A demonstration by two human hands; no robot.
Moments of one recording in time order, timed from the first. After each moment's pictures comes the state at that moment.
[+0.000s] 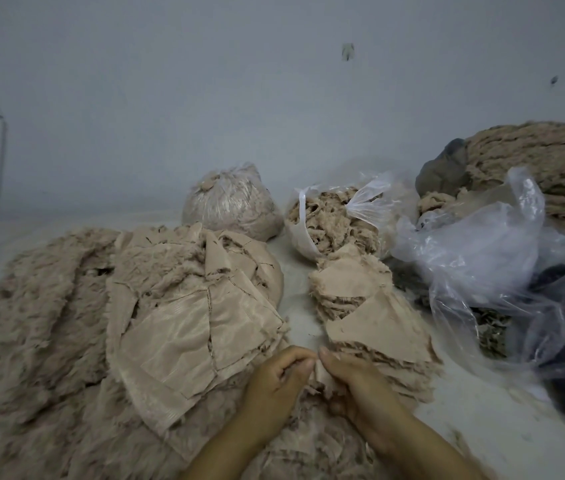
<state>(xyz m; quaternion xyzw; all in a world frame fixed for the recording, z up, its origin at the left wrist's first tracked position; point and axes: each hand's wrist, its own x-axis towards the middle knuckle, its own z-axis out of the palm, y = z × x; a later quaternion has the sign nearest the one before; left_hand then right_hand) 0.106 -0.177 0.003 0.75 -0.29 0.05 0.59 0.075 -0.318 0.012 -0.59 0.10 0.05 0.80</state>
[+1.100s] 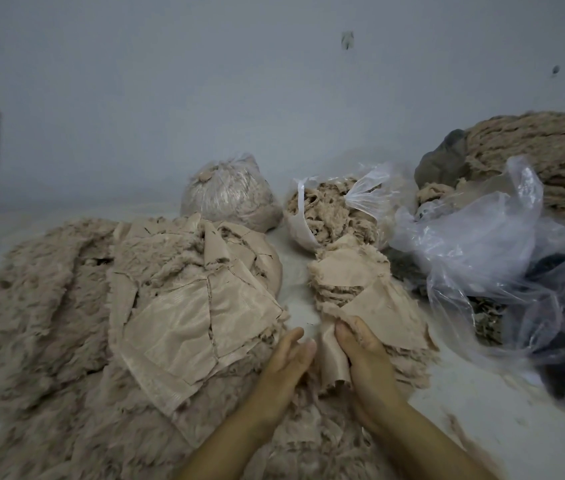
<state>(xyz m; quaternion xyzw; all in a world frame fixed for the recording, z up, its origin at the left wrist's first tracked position) 0.098 -0.185 -0.002 0.68 -0.14 -0.16 0.70 0.075 -0.313 0.014 -0.52 0.02 -0.13 0.84</state>
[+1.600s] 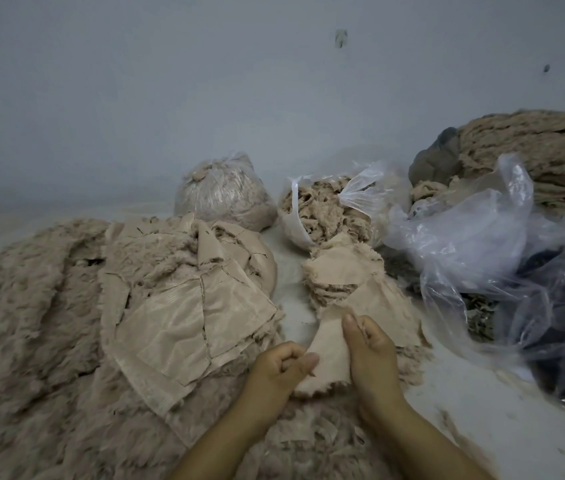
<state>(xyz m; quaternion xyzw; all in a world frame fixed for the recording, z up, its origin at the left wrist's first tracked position) 0.095 -0.185 0.007 0.71 -0.20 -0.08 0.67 0.080 -0.324 0.004 -0.63 0.09 -0.27 0.72</state>
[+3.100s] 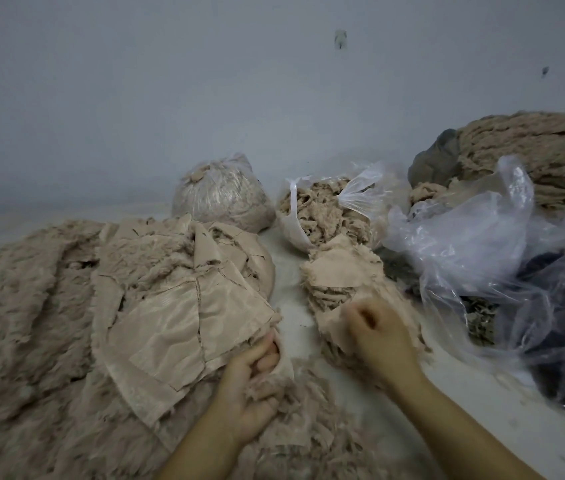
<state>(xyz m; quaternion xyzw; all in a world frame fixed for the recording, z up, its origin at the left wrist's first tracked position) 0.110 -0.174 0.018 0.29 0.05 -0.28 0.91 0.088 -0.355 0.035 -0.80 0.10 -0.23 0.54</state>
